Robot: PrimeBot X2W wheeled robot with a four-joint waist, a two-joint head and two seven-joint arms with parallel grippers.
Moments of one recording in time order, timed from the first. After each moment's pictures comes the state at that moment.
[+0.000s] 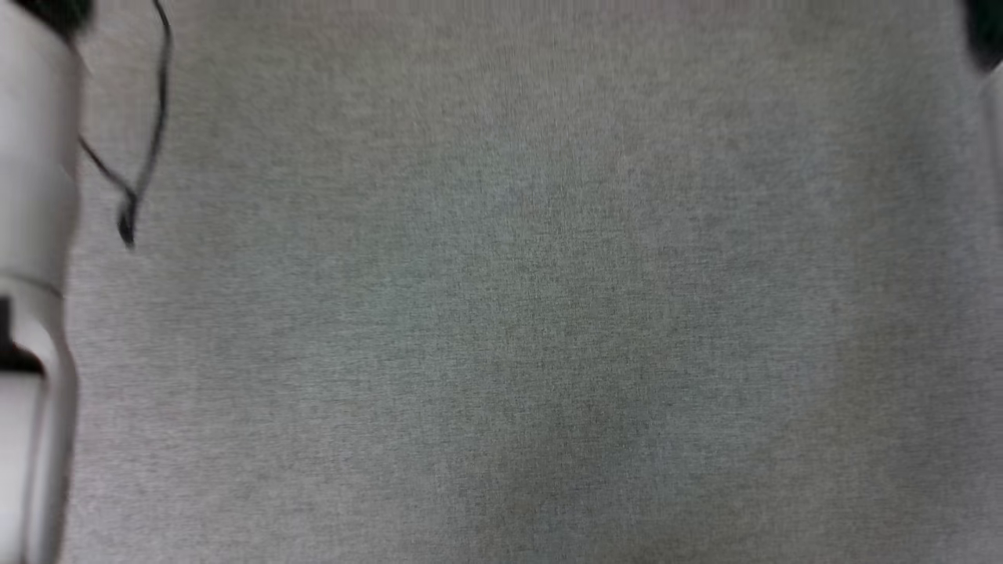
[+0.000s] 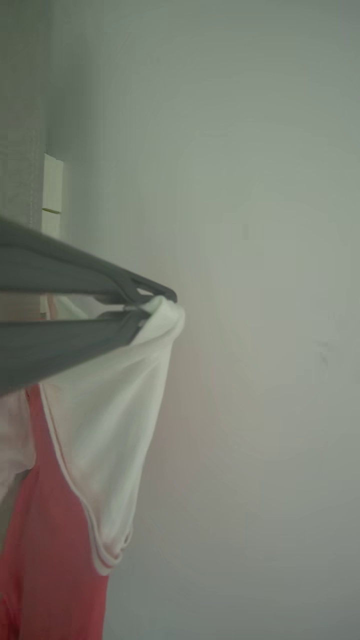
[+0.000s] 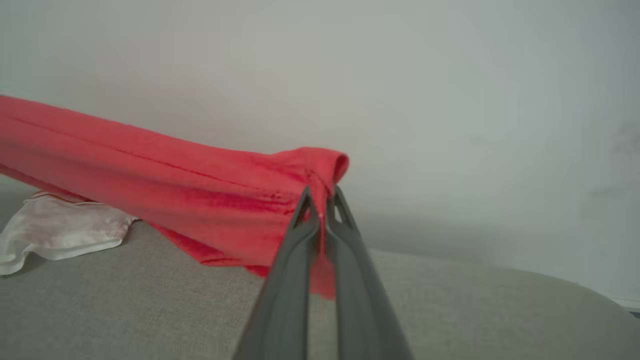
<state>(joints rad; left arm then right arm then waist) -1.51 0.35 -0.36 1.11 -0.65 -0.09 -0.26 -1.40 -0.21 0.14 1.02 0.18 0.13 -0.05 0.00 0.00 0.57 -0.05</state>
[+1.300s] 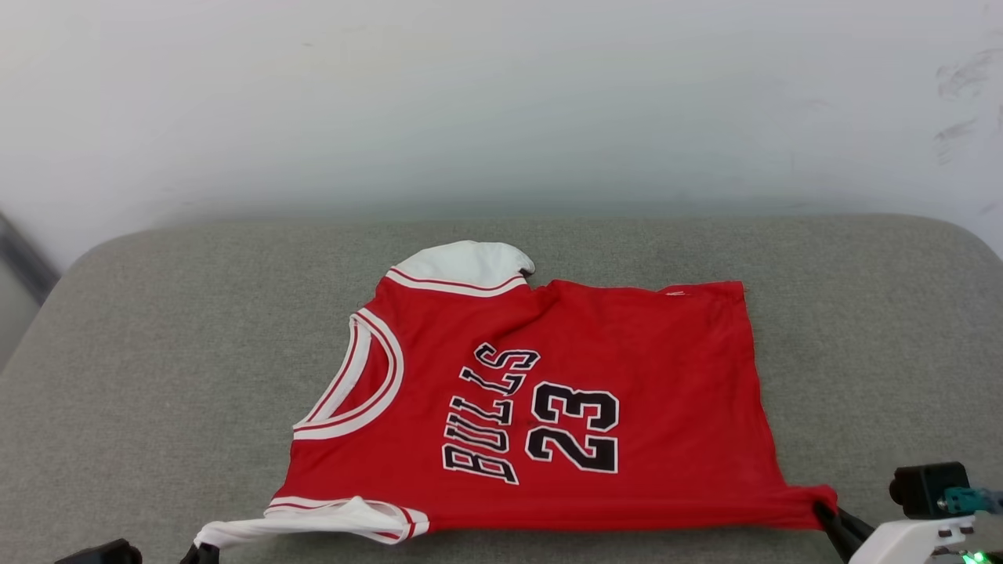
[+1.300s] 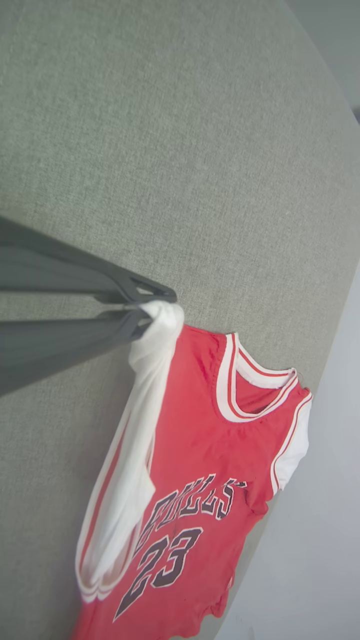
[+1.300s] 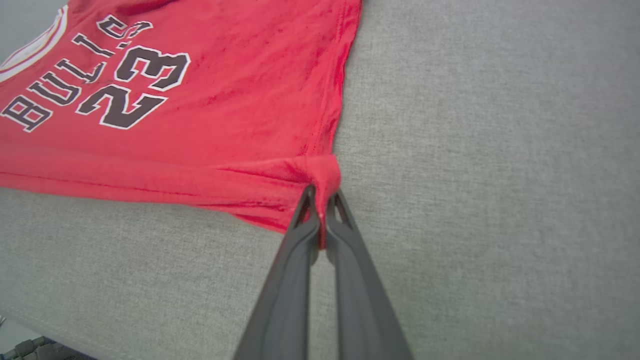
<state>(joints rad) 0.23 0.46 -0.19 0.01 -0.77 0.24 0.00 0.05 -0.31 0.09 0.22 0.39 0.13 0.30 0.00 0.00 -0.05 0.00</state>
